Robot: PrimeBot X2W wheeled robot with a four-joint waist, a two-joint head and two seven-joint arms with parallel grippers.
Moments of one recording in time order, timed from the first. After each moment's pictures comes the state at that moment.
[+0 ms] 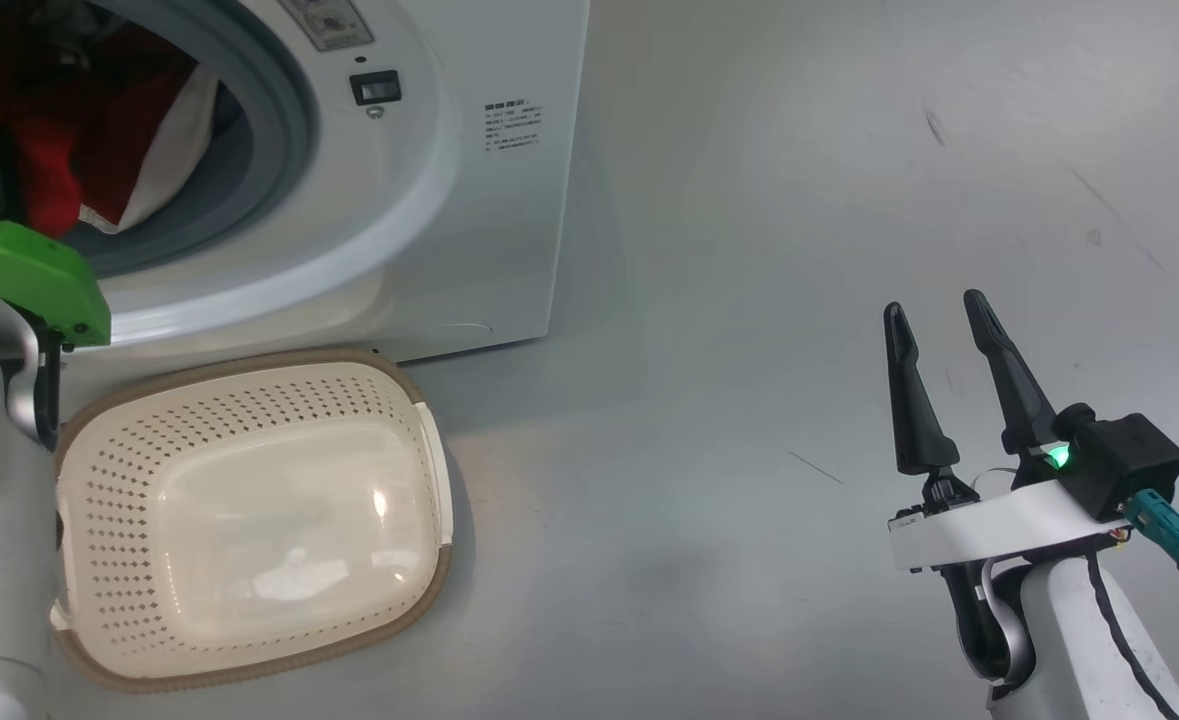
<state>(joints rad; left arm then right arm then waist) -0.85 0.22 -0.01 0.88 -0.14 -0.04 -0.20 -0.14 -0.04 0.14 0.06 0.30 0.09 -0.25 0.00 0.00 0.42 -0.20</state>
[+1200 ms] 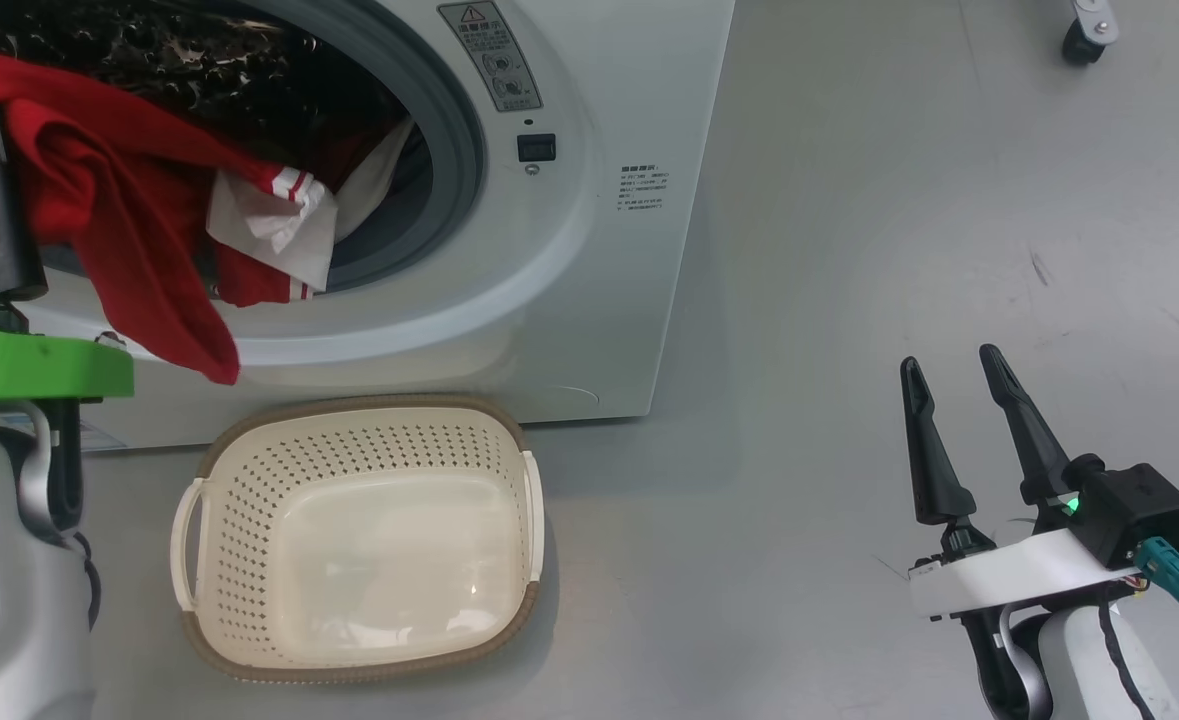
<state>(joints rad) -0.51 0.15 0.10 0.23 -0.21 -0.11 -0.26 -0.05 -0.05 0.10 0.04 0.26 0.11 -0.25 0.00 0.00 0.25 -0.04</state>
